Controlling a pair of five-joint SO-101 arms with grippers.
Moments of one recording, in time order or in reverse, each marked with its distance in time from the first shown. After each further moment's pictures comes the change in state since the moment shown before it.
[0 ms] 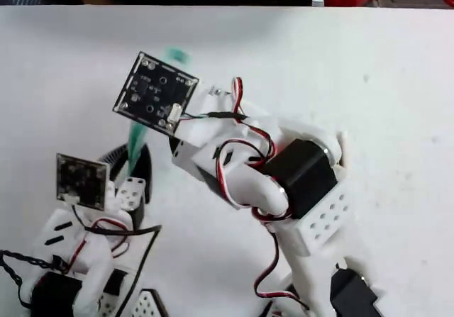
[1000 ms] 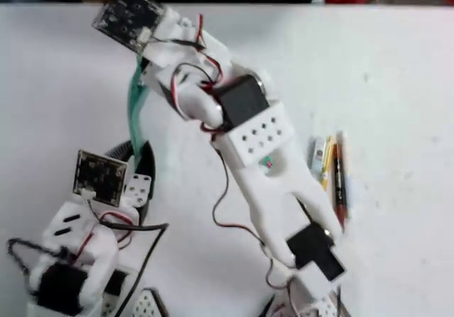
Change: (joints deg) left arm 3.0 0.4 5.1 -2.6 -4.8; right arm 13.8 28.0 -9.7 -29.5 1.1
